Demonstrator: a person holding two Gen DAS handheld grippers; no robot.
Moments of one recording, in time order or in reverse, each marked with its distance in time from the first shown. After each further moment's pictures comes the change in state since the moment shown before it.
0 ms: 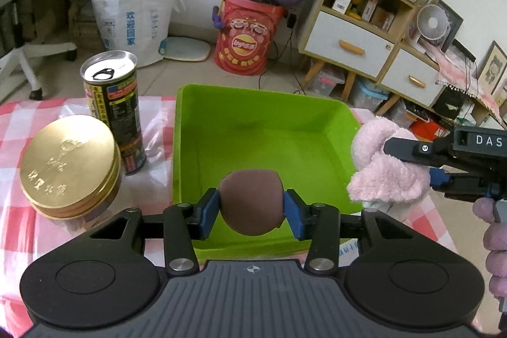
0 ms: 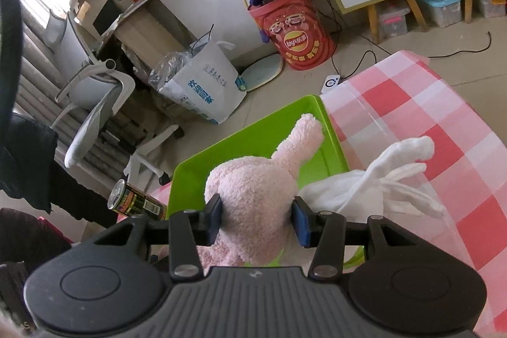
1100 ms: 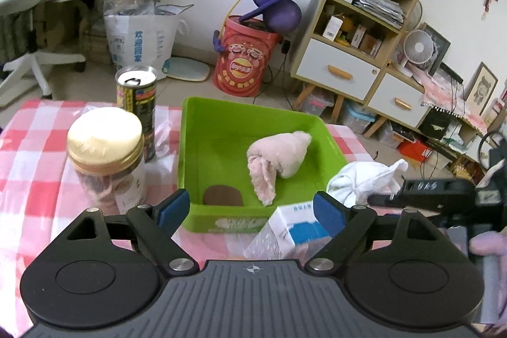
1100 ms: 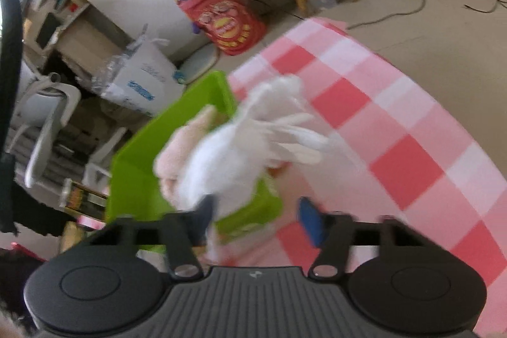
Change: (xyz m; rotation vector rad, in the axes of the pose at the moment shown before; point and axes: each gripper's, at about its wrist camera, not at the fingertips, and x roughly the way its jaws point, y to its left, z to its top) left arm -0.076 -0.012 -0.034 -0.049 -0.099 -0.017; right arm -0.029 -0.055 -0.027 0.164 0.053 -0.191
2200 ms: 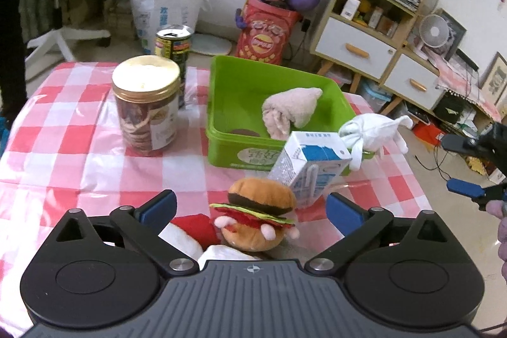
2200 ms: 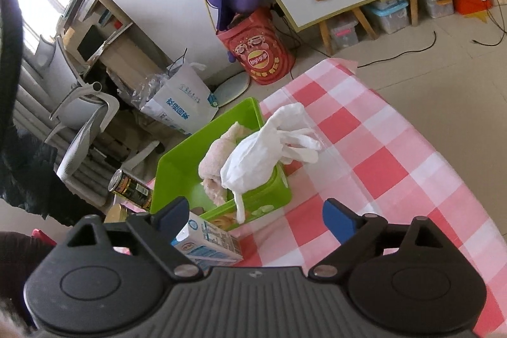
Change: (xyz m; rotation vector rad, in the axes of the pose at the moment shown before) left arm -0.039 -0.002 -0.050 -0.015 0.058 0.078; right arm -0.098 -0.004 -0.036 -0.081 -0.137 0.123
